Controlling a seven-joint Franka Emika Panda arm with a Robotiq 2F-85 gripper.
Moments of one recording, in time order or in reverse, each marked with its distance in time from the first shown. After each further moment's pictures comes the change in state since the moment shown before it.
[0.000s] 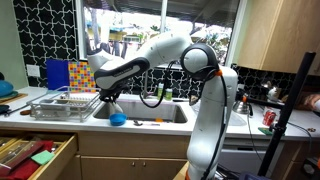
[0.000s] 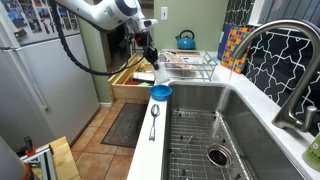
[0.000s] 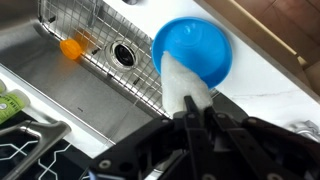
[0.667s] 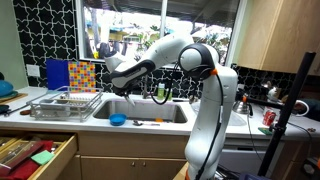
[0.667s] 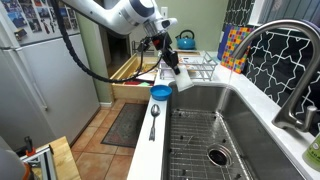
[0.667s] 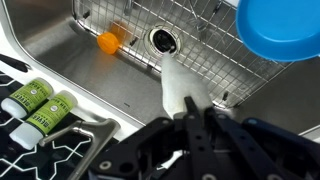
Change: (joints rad) arm -0.098 0.002 -0.099 -0.018 -0.100 0.089 0.035
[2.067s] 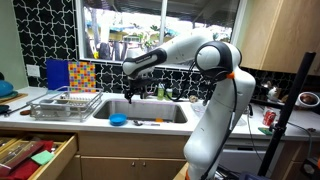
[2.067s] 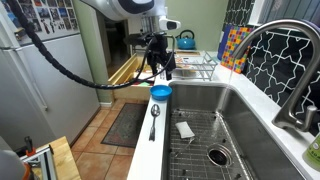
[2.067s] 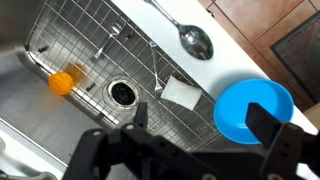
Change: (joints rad) arm -0.055 -0.198 -0.072 -0.150 0.435 -0.100 -0.639
